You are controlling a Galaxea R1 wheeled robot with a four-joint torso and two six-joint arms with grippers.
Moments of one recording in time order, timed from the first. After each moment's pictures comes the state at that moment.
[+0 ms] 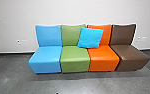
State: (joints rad) left arm 0.84 2.48 -2.00 -0.50 0.18 -0.13; right arm -1.22 1.99 -1.39 0.41 -0.05 -0.05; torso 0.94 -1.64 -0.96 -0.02
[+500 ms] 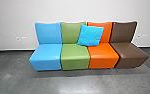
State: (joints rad) left arm 0.87 2.38 -1.88 -0.41 0.19 -0.13; right arm -1.22 2.05 -1.45 0.41 -0.04 -0.05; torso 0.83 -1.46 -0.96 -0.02
